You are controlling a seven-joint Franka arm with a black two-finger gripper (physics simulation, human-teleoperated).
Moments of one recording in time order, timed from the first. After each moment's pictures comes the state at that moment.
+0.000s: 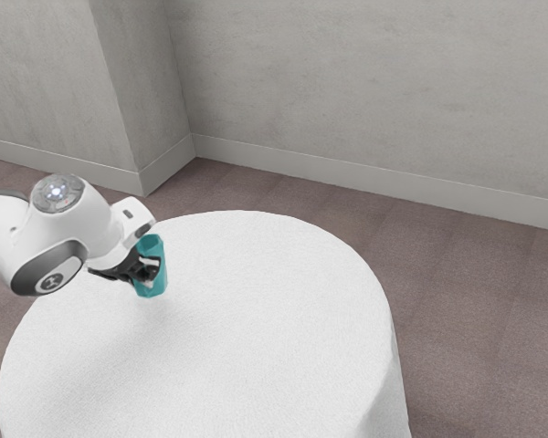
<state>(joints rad) 0.13 -0.21 0.00 -2.65 0.50 2.84 -0.75</state>
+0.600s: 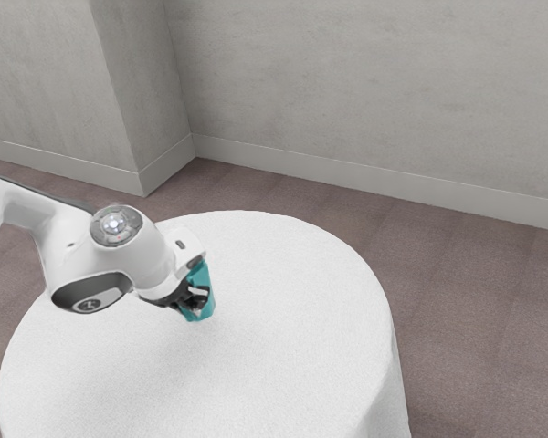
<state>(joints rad) -0.01 -0.04 -0.01 -2.59 0.70 2.89 -1.02</state>
